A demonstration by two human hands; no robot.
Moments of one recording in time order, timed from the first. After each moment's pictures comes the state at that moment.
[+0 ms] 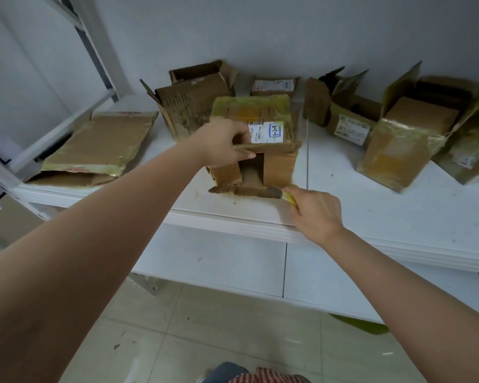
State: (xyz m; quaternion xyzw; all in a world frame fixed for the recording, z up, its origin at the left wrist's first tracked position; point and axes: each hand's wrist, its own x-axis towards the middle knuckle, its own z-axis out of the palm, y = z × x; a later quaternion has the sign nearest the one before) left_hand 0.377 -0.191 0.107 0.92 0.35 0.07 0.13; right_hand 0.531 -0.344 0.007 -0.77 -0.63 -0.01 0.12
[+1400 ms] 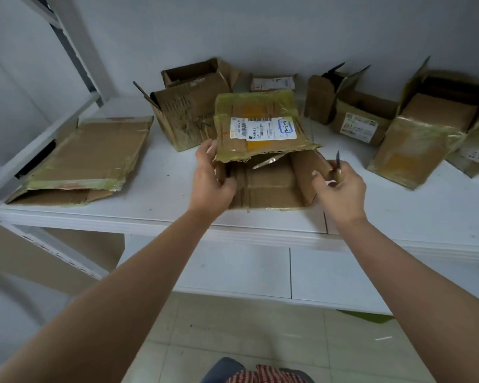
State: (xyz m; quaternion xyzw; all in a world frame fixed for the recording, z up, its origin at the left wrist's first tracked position) left_hand 0.338 -0.192 0.015 0.75 0.40 0.39 0.35; right_hand 0.530 -0.313 0.011 -0.77 -0.34 0.10 0.53
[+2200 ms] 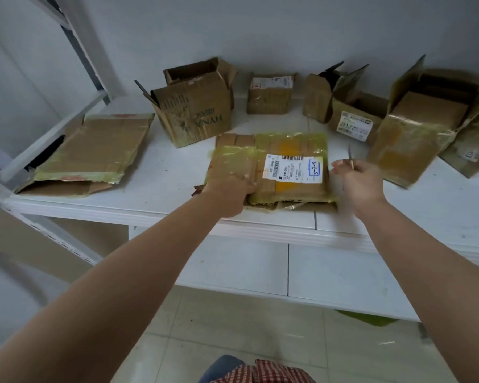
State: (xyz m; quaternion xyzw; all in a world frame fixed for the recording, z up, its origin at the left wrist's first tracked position) left_hand 0.372 -0.204 0.023 0.93 0.32 -0.16 -0.03; right_hand 0.589 -0.320 0.014 -0.77 -0.23 0.22 0.55
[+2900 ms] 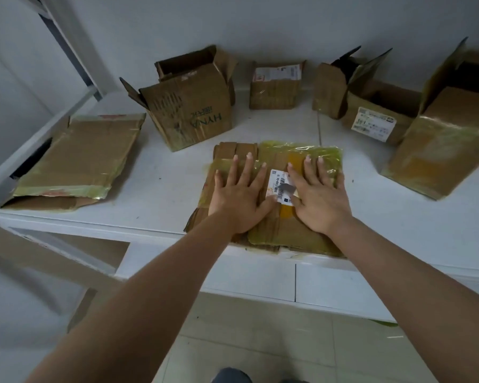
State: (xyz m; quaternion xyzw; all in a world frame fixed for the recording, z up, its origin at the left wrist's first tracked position) left_hand 0.400 -0.176 -0.025 0.92 0.39 -0.04 0.01; right_hand 0.561 -0.268 -0.021 -0.80 -0.59 0.06 -0.01
